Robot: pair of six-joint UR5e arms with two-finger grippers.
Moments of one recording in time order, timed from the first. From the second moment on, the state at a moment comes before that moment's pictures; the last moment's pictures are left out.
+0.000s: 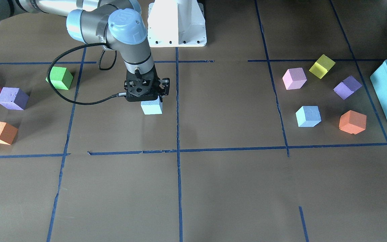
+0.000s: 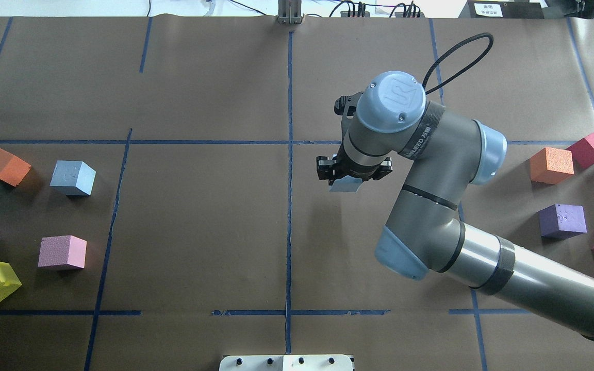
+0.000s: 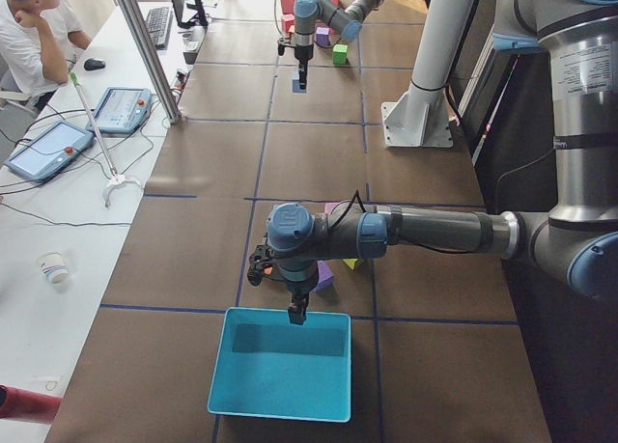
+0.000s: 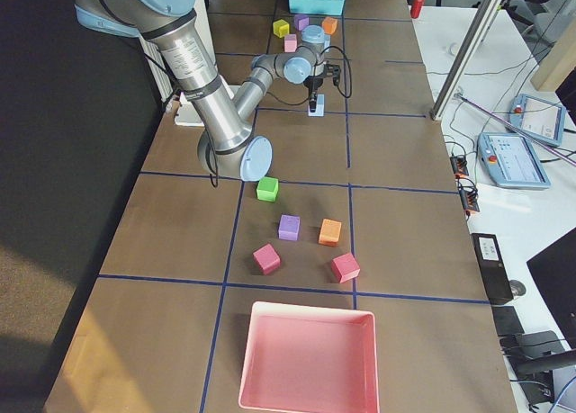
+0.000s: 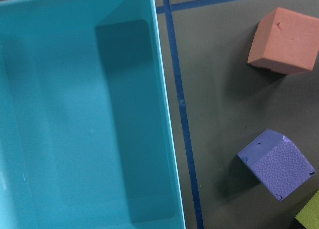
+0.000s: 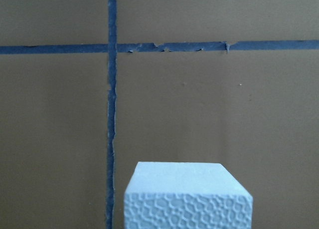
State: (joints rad) left arm -1.54 -1.43 -1.80 -1.46 -2.34 0.19; right arm 0.55 -0.87 1.68 -1.60 1.91 1.20
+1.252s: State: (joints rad) left arm -1.53 -1.52 -1.78 -1.55 -2.39 0.09; right arm 0.49 -0.70 1.40 -1.52 1.85 1.27
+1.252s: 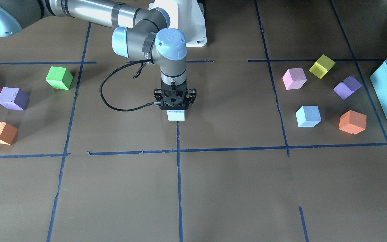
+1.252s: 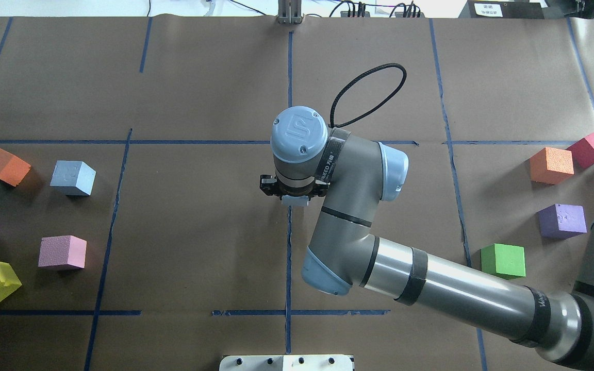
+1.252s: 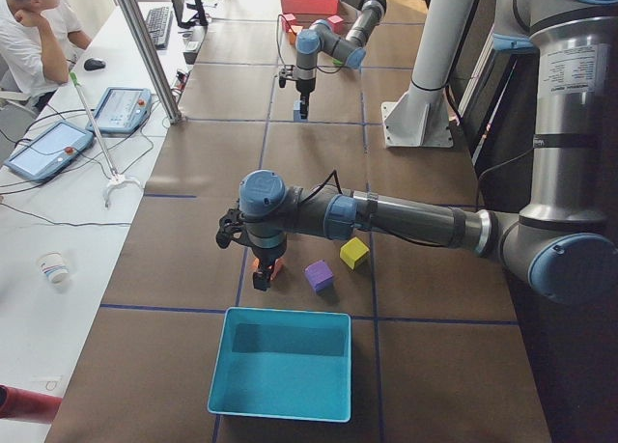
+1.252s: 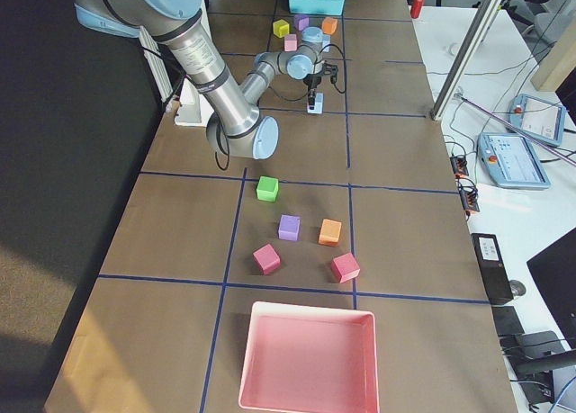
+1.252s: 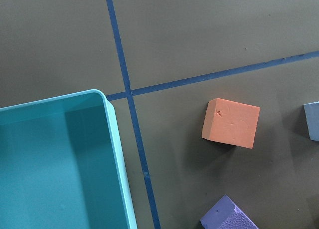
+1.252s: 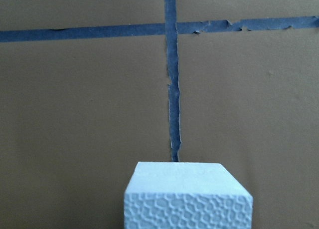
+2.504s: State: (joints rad) left arm -1.23 -1.62 -1.83 -1.79 -2.31 -0.54; right arm 1.16 -1.32 2.05 -1.97 2.22 0.19
